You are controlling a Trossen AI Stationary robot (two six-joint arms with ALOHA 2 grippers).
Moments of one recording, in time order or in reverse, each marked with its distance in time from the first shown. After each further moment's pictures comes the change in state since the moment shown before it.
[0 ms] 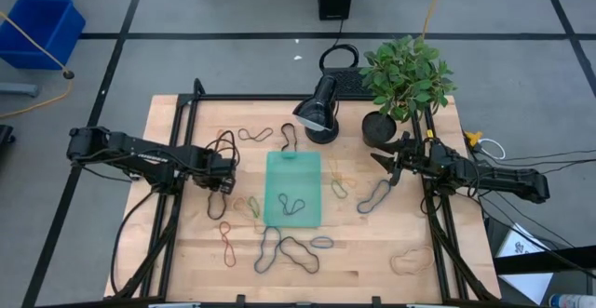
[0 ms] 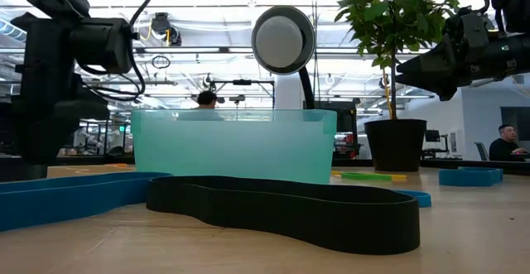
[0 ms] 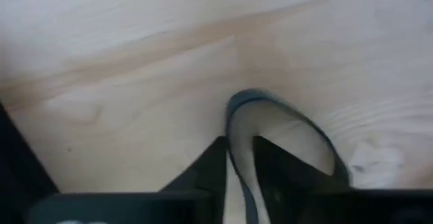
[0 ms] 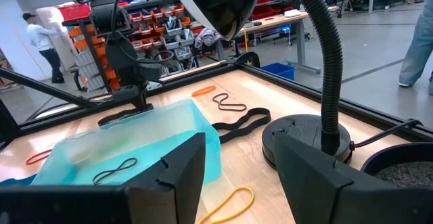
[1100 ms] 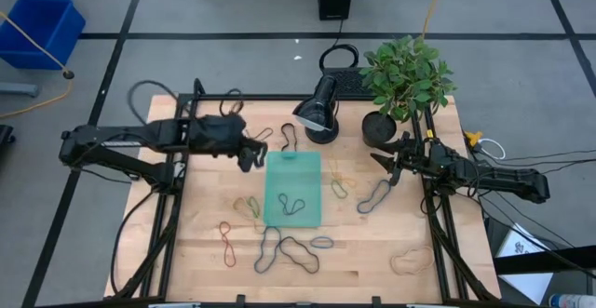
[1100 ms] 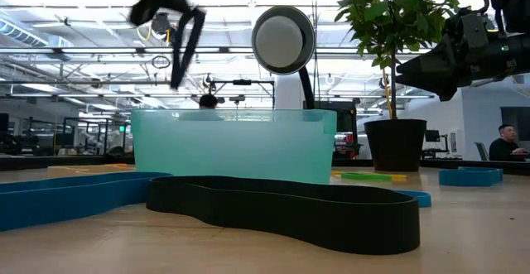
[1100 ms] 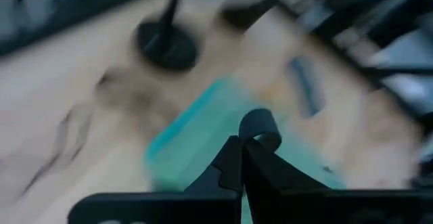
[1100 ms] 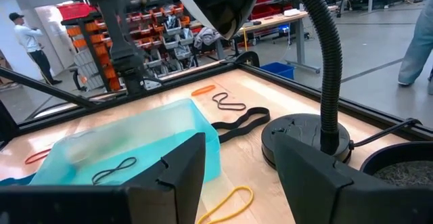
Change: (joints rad) left arm -0.006 -0.119 0.568 0.301 -0.183 0.605; right arm 0.000 0.004 0.000 0.000 0.002 0.000
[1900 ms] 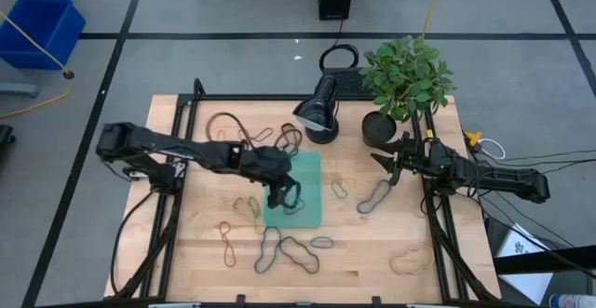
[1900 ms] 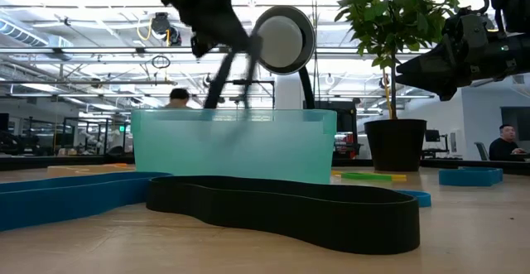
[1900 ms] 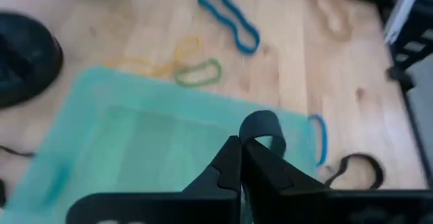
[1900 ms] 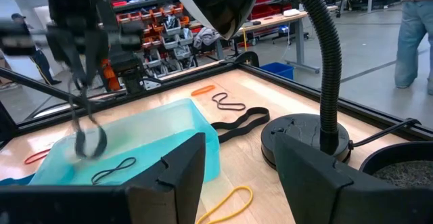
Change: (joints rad) left arm -0.108 0.425 0.022 0.257 0.201 0.305; right arm 0.000 0.000 0.000 0.000 0.001 0.000
